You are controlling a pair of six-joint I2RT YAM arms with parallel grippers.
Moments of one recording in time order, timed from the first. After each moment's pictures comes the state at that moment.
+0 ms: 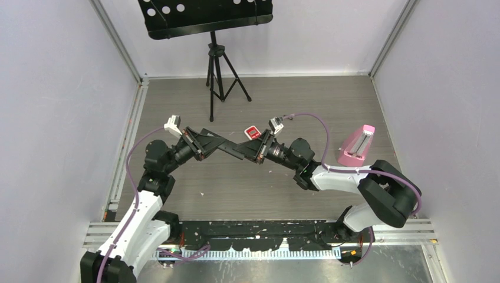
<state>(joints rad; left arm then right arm) -0.21 0.75 0.46 0.32 0.61 -1.33 0.81 1.45 0.56 1.05 -0.32 1.43</state>
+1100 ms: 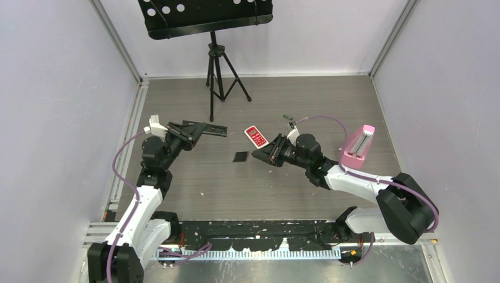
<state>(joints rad) -0.09 0.83 0.43 0.39 0.34 -1.31 0.68 1.29 0.53 0.53 -0.34 1.26</state>
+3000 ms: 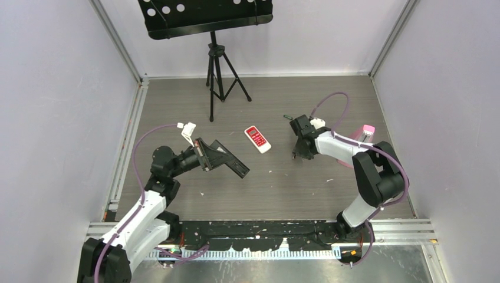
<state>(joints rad) -0.29 0.81 0.34 0.54 0.81 -0.94 0.46 1.62 0.92 -0.46 0.33 0.82</state>
